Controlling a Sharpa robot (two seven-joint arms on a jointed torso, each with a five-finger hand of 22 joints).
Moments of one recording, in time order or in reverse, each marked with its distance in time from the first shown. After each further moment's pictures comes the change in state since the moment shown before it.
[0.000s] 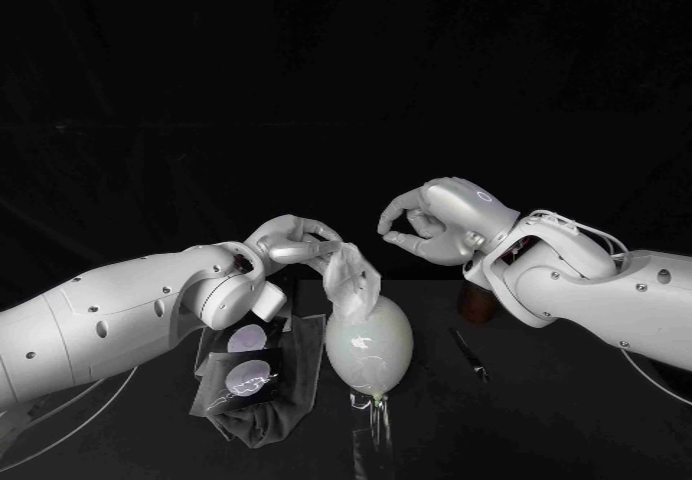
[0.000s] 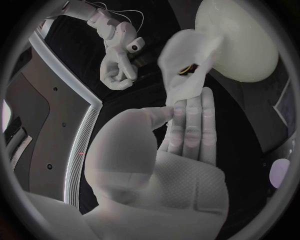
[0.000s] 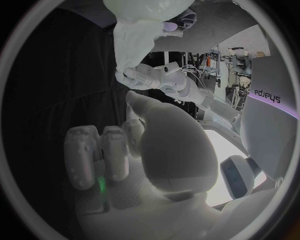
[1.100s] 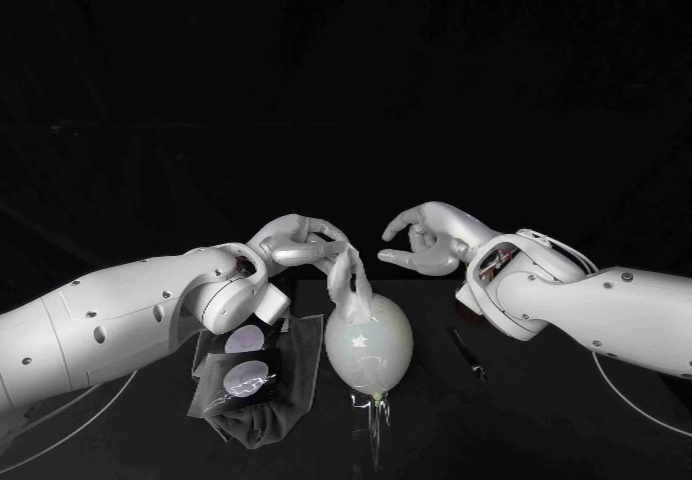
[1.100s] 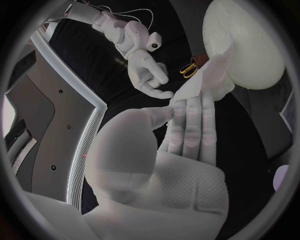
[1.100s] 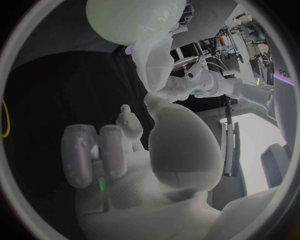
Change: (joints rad) left arm 0.000 0.001 0.000 0.032 -0.015 -0.001 0.032; left_hand 0.004 -0.004 0.000 0.000 -0.002 -0.003 0.000 0.004 0.001 -0.002 0.002 -0.006 0.000 -0.008 0.000 0.000 0.009 -0.002 0.000 0.000 -0.004 -0.001; right arm -0.049 0.053 -0.024 -0.056 0.240 0.076 -0.279; right_hand -0.147 -0.108 -0.149 0.179 0.000 -0.194 0.094 -0.120 -0.044 -0.156 0.084 -0.216 -0.017 0.000 0.057 -0.067 -0.001 0.000 0.001 0.036 -0.062 0.001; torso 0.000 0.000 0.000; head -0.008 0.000
